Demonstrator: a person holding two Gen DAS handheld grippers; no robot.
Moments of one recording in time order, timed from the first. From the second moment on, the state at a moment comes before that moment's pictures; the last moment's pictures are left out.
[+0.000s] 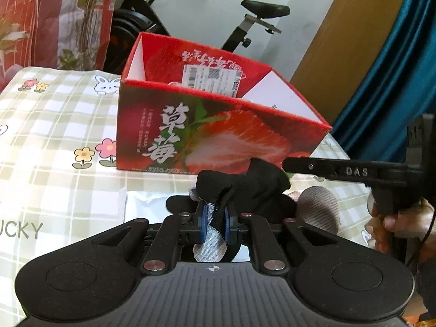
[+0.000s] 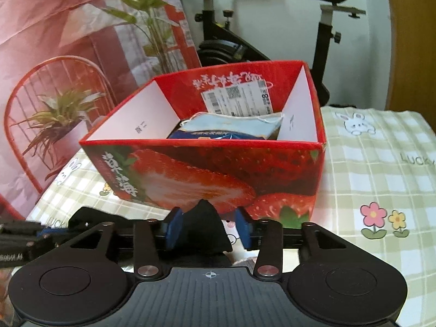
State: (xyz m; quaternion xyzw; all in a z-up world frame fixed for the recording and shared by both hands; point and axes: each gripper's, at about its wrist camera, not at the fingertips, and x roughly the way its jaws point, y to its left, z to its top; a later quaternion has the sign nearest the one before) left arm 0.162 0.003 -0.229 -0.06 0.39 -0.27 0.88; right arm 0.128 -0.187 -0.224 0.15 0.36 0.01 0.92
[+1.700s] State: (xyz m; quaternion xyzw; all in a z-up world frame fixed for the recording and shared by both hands) left arm 0.255 -0.009 -0.132 -0.03 0.26 -0.24 0.93; right arm 0.196 -0.202 -0.141 0.20 0.26 0.05 0.94
